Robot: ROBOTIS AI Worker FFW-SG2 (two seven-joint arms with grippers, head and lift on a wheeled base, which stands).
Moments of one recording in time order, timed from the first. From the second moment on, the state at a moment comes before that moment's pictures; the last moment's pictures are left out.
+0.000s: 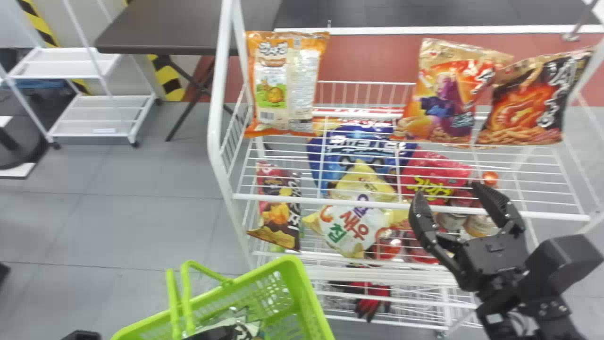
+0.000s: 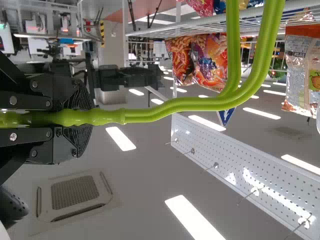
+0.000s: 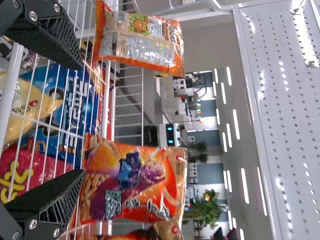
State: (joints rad) left arm 0.61 0.08 0.49 -1.83 0.89 1.34 -1.34; right arm 0.53 -0.10 0.08 -1.89 -0.13 -0.18 0.14
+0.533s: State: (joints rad) left arm 0.60 0.08 0.49 -1.84 0.89 1.34 -1.33; right arm 0.54 -0.10 0.07 -1.83 -0.14 -0.28 0.14
